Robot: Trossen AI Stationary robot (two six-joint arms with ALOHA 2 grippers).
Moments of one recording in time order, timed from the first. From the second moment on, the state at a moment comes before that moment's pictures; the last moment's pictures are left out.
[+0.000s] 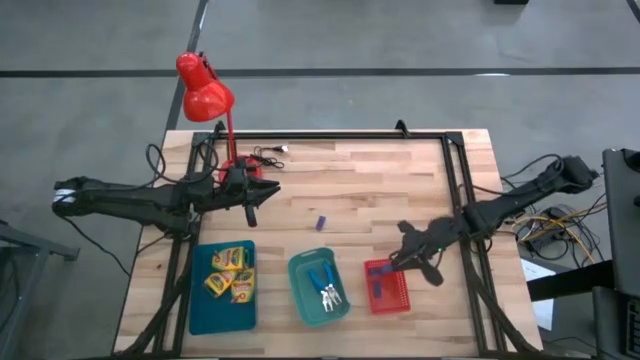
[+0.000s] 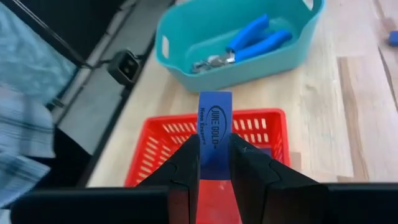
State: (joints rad) left arm 0.02 0.76 0.47 0.27 -0.25 -0.19; right arm 0.37 0.91 0.39 0.00 -0.13 0.40
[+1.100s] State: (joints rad) left arm 0.02 0.76 0.47 0.27 -0.25 -0.19; right arm 0.49 1.33 0.43 0.10 -0.06 0.57
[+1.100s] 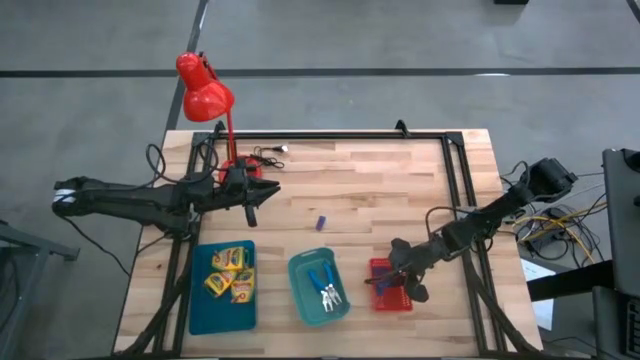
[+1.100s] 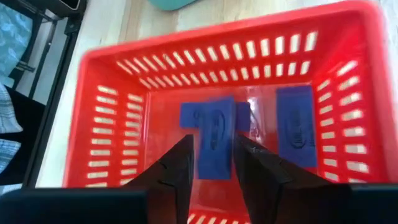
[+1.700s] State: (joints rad) left arm 0.02 0.76 0.47 0.26 -0.25 -0.19; right arm 0.49 1.20 0.44 0.15 0.07 0.55
